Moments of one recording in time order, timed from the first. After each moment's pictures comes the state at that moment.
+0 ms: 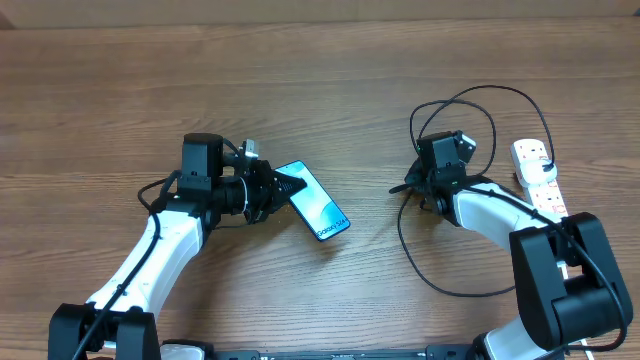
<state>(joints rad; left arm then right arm) -0.13 1.45 0.76 -0.21 0.90 -0.97 0.26 1.74 0.80 -0.11 0.21 0.78</state>
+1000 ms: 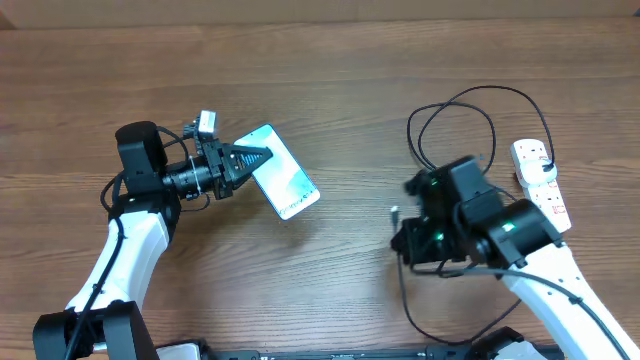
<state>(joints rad) 0.12 1.45 0.76 0.08 1.29 -0.92 0.47 1.15 0.99 -1.09 -0.38 0.33</state>
